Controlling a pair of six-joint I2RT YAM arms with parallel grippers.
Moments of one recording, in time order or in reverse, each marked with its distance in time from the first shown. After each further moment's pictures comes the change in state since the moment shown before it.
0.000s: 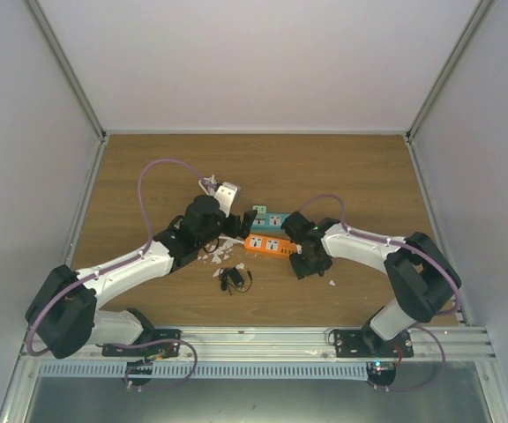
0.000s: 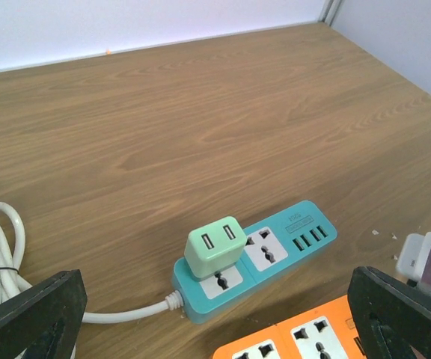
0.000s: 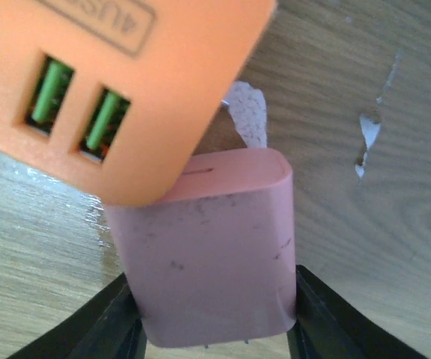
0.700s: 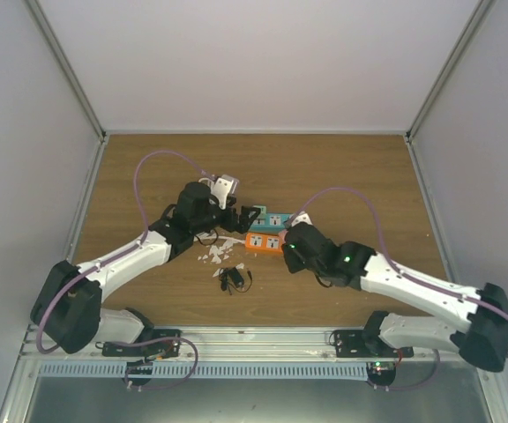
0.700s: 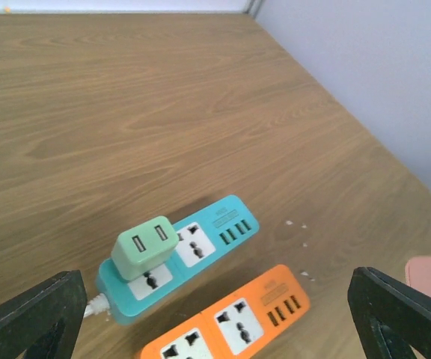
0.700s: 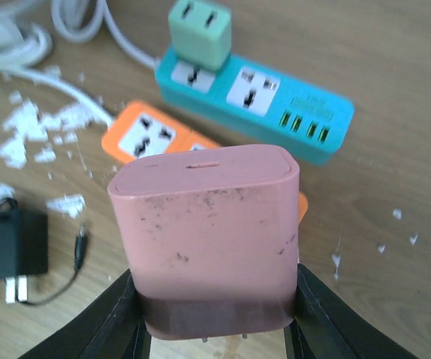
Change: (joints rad) left arm 0.093 0.042 0.064 -0.036 0.290 -0.073; right arm 0.269 -0.413 -0.025 0.156 0.286 0.094
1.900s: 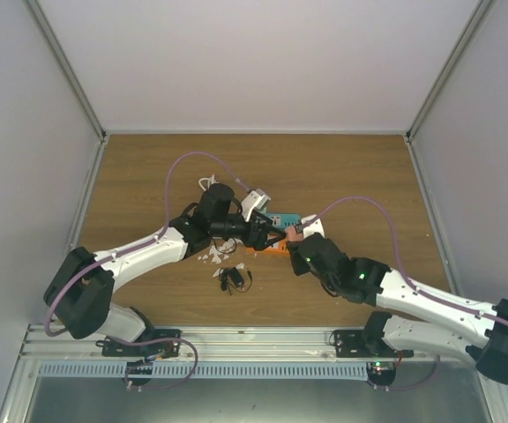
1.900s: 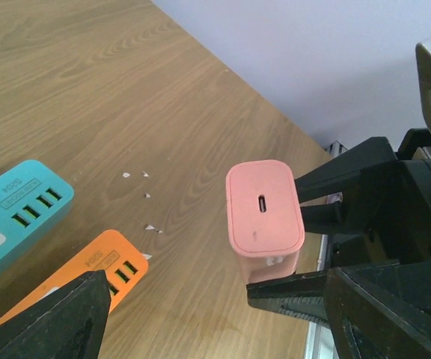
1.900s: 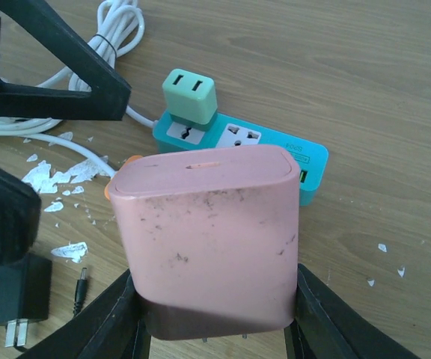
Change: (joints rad) left arm -0.104 0.106 0.095 -0.034 0.391 -0.013; right arm 0.034 -0.210 -0.185 0.219 0.131 -0.005
